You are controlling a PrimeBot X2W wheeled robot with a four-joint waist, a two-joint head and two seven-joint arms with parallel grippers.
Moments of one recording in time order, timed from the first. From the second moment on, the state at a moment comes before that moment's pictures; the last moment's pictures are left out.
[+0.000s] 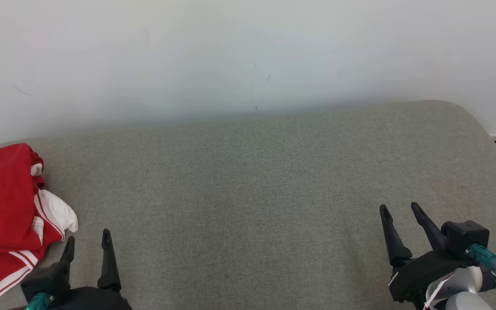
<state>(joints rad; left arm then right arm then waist) -0.02 0.04 -0.05 0.13 -0.15 0.10 -0.04 -0.09 -0.23 0.20 0.16 0.47 -0.10 -0.07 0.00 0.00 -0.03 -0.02</state>
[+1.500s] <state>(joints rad) 0.03 0.09 -0.10 0.01 0.07 0.11 0.06 -0.02 -0.23 0.11 0.09 0.33 -0.12 -0.04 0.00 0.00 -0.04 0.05</state>
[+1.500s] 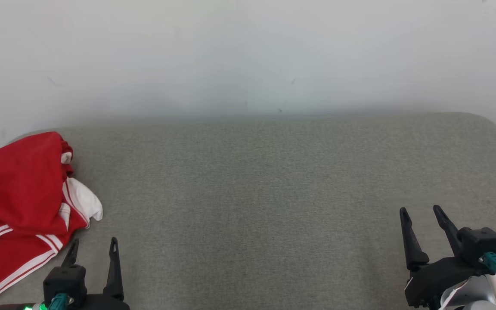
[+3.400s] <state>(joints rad) -0.04 0.09 -0.08 -0.01 -0.02 0.06 0.12 -0.05 -0.20 0.18 0.10 0.34 -0.11 -0.02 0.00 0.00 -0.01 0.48</state>
